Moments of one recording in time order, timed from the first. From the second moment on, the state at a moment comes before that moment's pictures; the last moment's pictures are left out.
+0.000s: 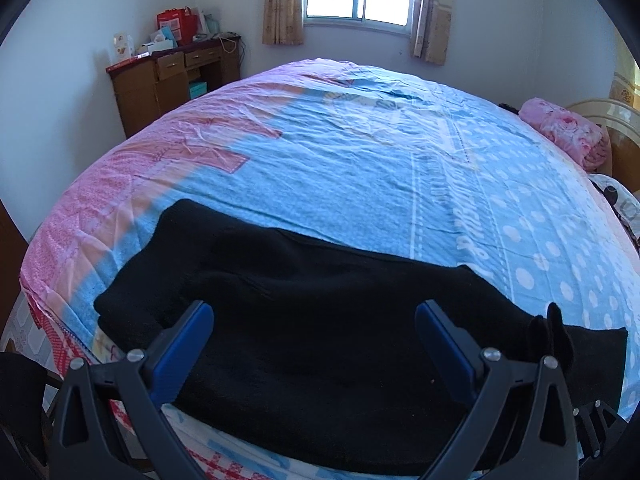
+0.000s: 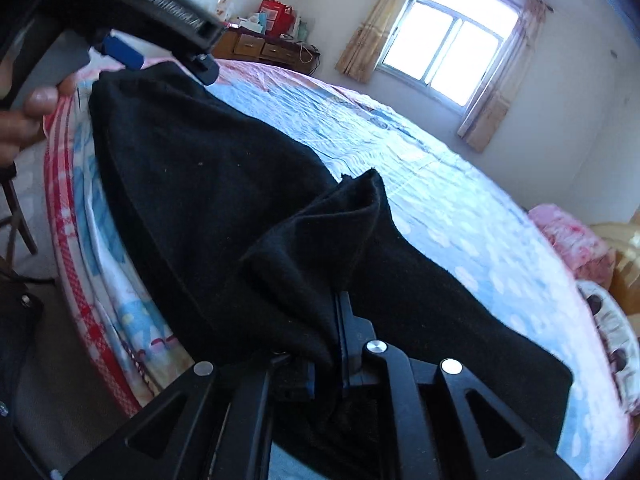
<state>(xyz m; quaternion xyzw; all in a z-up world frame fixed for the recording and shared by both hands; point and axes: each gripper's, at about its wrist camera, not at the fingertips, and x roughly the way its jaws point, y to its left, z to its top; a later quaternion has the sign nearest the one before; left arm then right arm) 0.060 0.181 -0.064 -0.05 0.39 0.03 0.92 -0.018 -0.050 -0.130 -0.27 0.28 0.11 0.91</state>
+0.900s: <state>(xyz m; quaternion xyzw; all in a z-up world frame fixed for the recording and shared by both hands) 0.046 0.010 -0.041 0.08 0.36 -0.14 0.92 -0.007 -0.202 -0.088 0.00 0.36 0.14 0.92</state>
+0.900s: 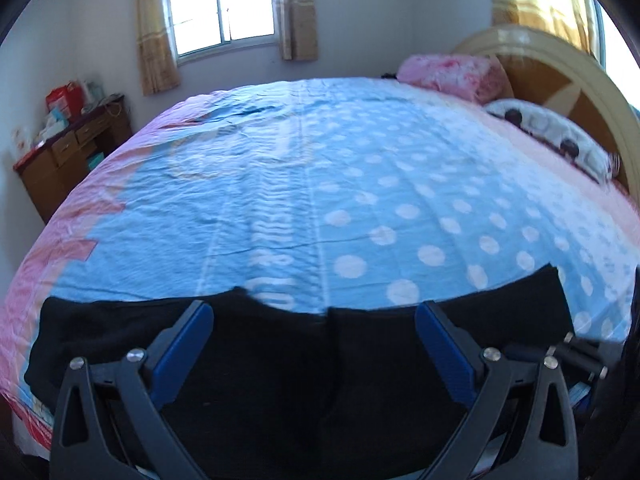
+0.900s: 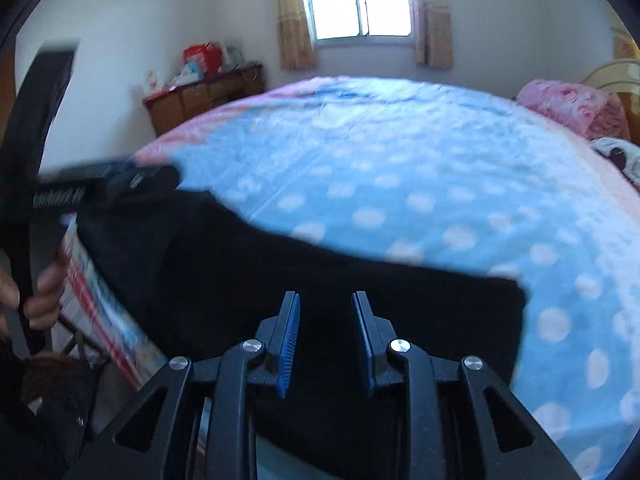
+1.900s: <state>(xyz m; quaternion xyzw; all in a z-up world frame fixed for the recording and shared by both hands) 0.062 0.033 -0.099 0.06 0.41 -0.05 0.91 0.009 -0.336 -0.108 0.25 0.35 0.09 0.90</state>
